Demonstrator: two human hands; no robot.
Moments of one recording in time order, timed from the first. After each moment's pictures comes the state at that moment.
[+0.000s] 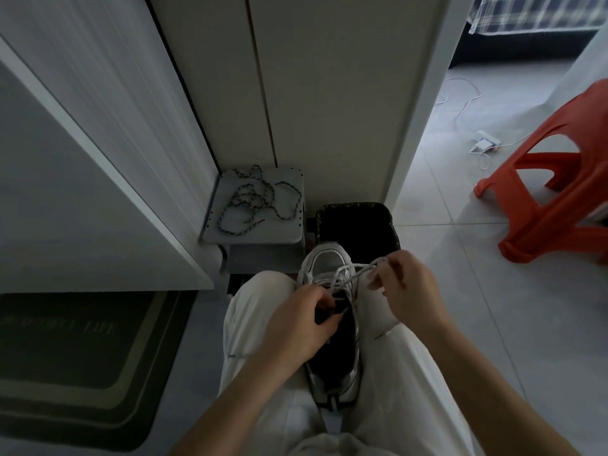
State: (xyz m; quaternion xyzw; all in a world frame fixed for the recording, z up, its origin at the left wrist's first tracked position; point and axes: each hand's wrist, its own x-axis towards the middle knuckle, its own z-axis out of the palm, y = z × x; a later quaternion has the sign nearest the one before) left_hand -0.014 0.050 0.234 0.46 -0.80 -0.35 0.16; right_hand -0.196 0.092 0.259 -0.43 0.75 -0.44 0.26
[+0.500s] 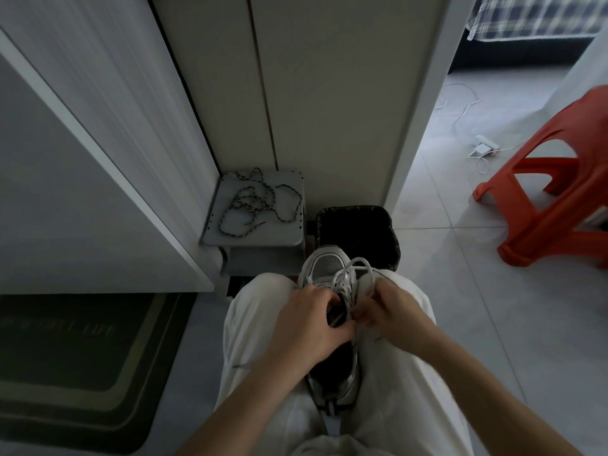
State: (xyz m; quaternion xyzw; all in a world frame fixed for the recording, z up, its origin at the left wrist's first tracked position) left_hand -0.028 0.052 0.241 0.47 -0.83 -0.26 0.12; right_hand -0.190 0.104 0.245 -0.53 0.72 -0.30 0.33
